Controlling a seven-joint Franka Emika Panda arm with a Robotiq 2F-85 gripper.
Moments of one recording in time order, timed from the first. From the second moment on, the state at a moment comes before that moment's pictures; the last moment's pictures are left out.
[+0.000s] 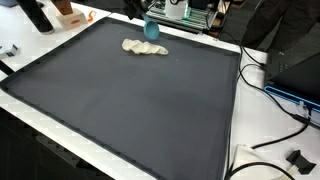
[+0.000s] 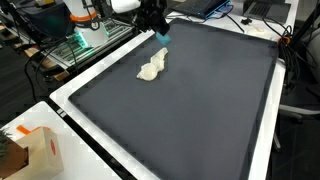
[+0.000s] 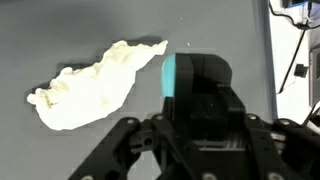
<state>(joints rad) -0.11 -0.10 -0.10 -2.40 0.64 2.09 -0.31</state>
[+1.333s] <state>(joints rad) -0.10 -0.41 0.09 -2.40 0.20 2.06 0.72</state>
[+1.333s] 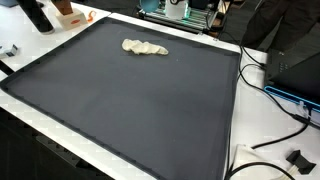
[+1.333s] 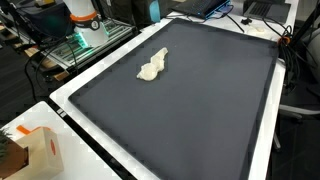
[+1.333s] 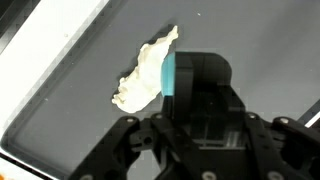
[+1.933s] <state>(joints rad) -0.10 -0.42 0.10 -2.39 0.16 2.06 0.78</state>
